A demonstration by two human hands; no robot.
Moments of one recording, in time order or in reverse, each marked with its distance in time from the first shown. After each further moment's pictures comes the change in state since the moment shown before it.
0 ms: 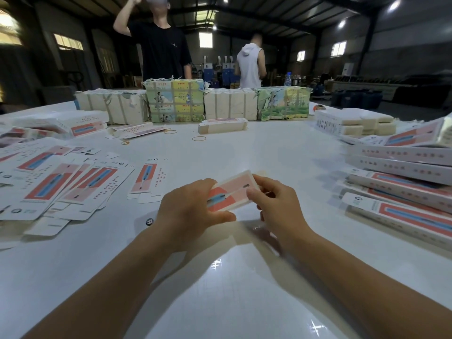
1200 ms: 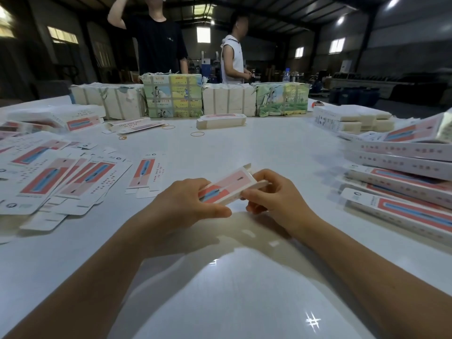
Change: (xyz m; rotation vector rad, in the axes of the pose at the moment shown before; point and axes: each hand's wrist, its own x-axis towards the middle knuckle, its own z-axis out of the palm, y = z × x) left_hand 0.007 -0.010 -0.015 -0.252 -0.276 -0.087; right_hand 0.011 0.007 -0.015 -0.029 -0.194 0.076
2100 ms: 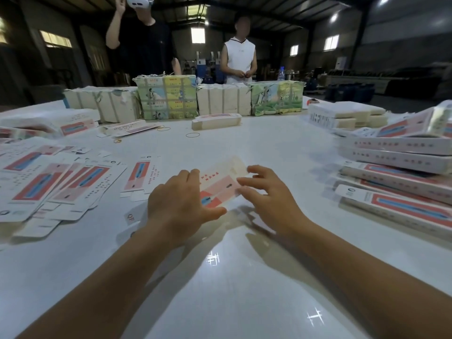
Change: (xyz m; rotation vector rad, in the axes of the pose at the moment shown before) left_hand -0.004 0.010 0.018 0.485 0.353 -0.041; right_hand 0.001 0.007 0.006 -0.285 0.131 -0.069
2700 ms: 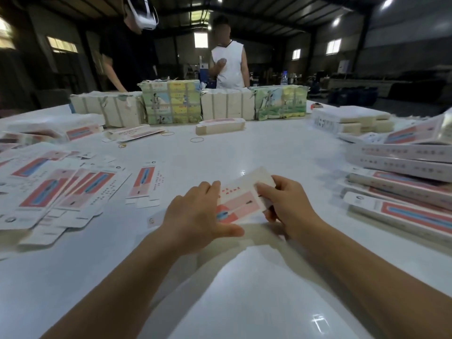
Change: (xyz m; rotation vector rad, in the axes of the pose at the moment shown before) left_hand 0.003 0.005 -0.003 -0.127 -0.288 0.136; right_hand 0.011 -0.004 -0.005 0.393 0.082 0.293
